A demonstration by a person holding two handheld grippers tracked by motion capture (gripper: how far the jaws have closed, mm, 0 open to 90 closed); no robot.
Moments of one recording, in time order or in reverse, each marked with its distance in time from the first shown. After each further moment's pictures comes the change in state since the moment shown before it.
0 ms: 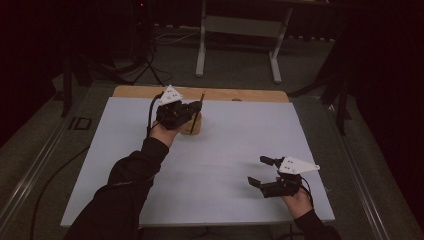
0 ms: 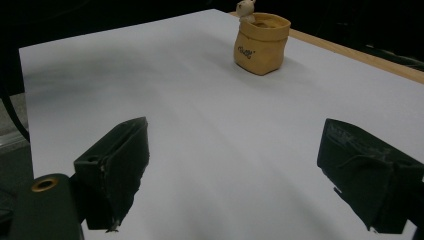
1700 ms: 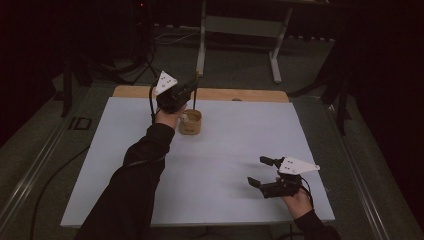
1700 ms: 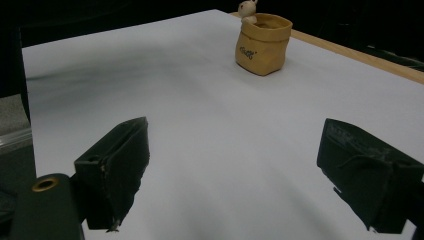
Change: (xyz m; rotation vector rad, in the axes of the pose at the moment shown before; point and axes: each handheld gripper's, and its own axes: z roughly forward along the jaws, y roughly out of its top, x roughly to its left) left arm 0.039 0.006 0.031 -0.244 0.114 -0.004; right arm 0.001 0.000 0.000 -0.001 0.004 -0.001
